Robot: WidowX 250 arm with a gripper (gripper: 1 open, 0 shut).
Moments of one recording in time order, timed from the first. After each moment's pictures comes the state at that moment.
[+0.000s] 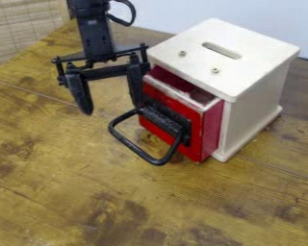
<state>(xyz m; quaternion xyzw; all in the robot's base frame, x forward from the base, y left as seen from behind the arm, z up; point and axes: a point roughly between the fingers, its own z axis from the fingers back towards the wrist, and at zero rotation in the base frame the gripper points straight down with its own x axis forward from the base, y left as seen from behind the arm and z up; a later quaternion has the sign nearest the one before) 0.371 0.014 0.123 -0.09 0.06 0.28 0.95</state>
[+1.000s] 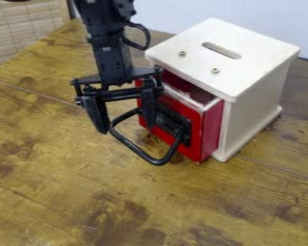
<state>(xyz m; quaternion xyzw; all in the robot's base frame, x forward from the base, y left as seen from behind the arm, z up) 0.369 -0.002 0.099 -0.10 0.05 0.20 0.97</state>
